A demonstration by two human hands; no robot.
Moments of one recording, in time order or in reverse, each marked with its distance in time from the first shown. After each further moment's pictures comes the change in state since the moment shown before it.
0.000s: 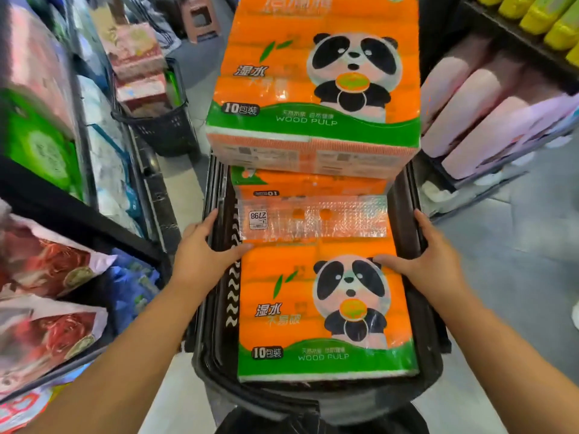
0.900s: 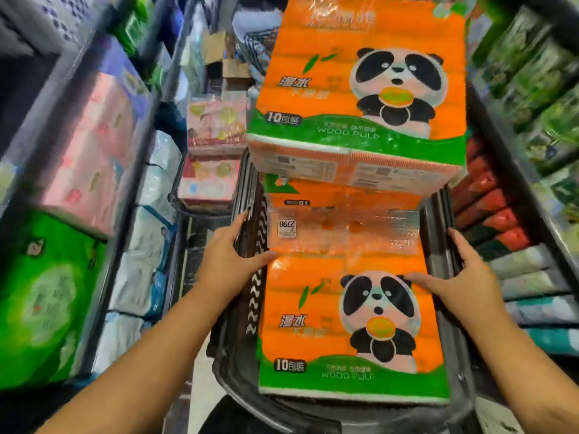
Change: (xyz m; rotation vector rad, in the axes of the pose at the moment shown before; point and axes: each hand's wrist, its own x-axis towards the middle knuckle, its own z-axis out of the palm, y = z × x) left_hand 0.681 0.085 -0.101 -0.080 0.202 -0.130; right_hand 0.710 -0.345 0.159 -0.032 -0.182 -0.209
